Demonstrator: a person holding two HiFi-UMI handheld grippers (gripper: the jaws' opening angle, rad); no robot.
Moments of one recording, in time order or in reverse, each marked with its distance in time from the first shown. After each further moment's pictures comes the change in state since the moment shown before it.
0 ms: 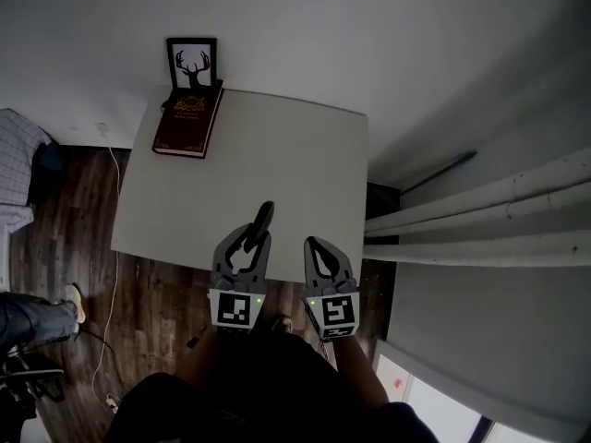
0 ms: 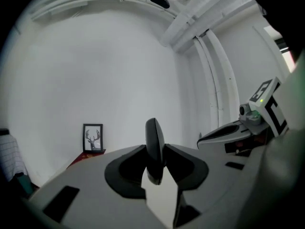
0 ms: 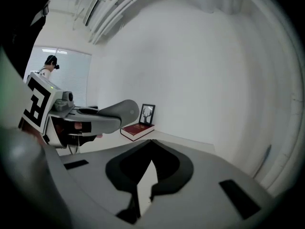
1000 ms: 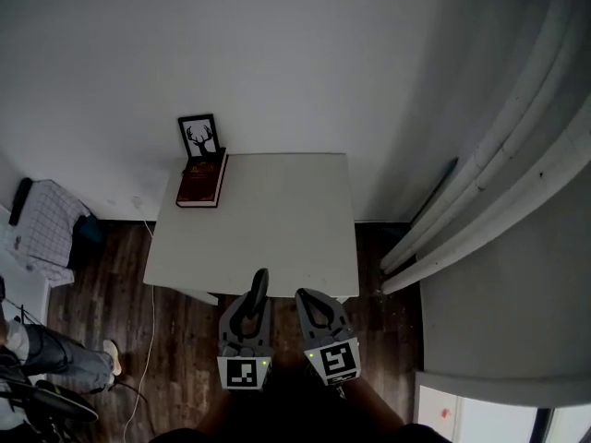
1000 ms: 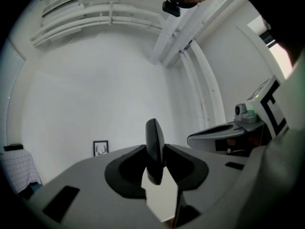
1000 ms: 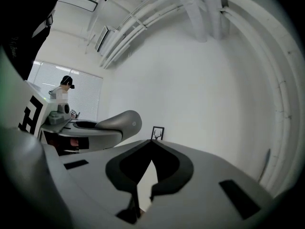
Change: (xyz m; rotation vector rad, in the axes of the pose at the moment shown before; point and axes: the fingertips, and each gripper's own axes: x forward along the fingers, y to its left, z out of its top) left arm -0.150 -0.112 0.060 0.029 -0.079 0.092; right arm -0.169 0.053 0.050 0.023 -0.249 0.072
